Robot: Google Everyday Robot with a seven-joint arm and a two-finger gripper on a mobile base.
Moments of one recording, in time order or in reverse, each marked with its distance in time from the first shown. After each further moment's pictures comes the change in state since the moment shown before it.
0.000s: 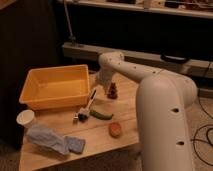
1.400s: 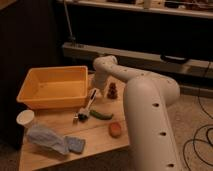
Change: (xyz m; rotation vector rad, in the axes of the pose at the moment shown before) arm -0.003 0.014 0.048 0.028 0.038 -0.044
